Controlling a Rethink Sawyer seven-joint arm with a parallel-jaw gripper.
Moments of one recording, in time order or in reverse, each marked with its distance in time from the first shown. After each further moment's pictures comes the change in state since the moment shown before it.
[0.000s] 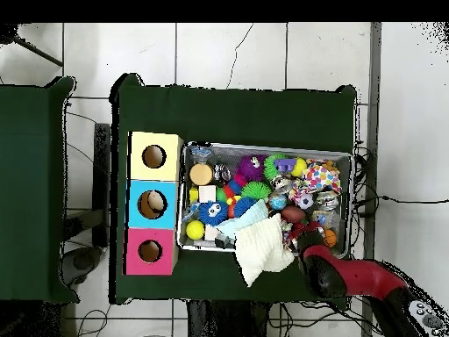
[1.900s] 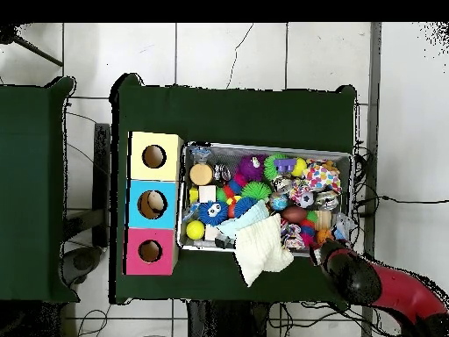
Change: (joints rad) arm -0.032 -0.255 0.000 0.097 0.282 0.446 0.000
